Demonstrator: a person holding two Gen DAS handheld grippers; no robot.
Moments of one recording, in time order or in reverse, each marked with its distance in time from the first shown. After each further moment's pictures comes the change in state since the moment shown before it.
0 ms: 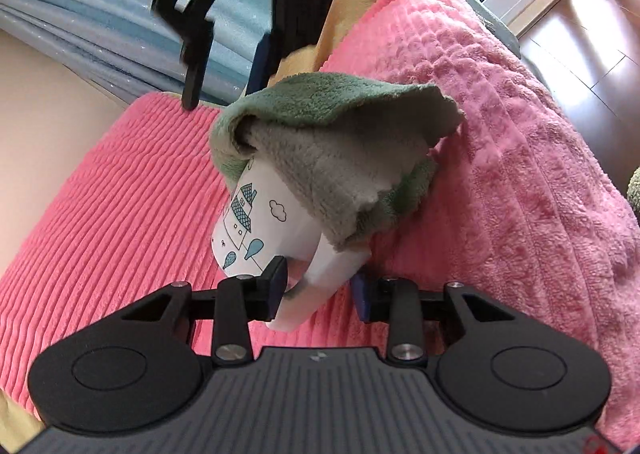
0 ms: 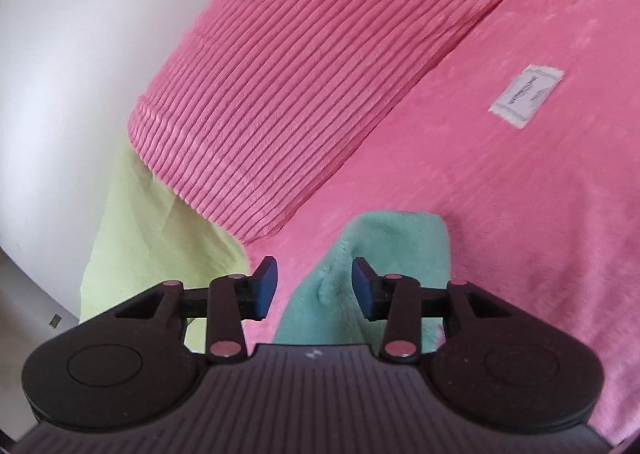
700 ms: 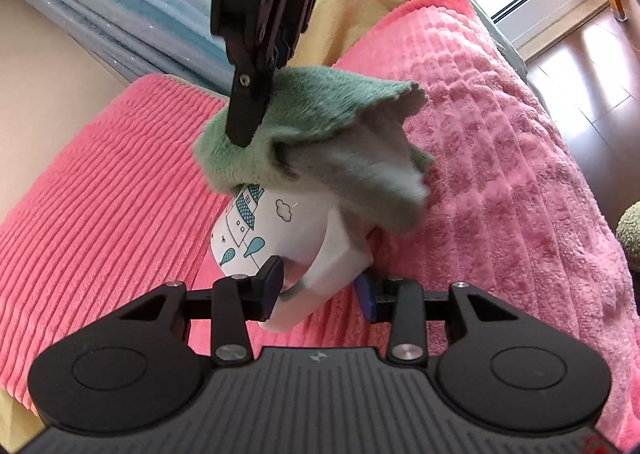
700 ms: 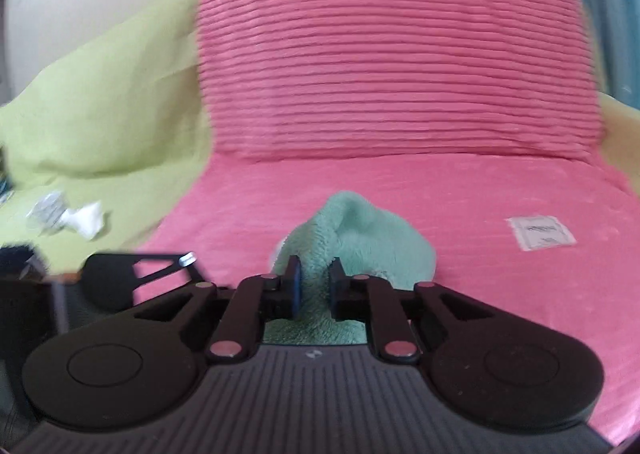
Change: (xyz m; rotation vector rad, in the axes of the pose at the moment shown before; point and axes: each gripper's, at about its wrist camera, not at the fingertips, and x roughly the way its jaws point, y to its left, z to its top) left arm -0.005 0.015 0.006 -0.105 0.009 -0.044; right arm 0.012 0.092 -0.056 -0.768 0.112 -0.179
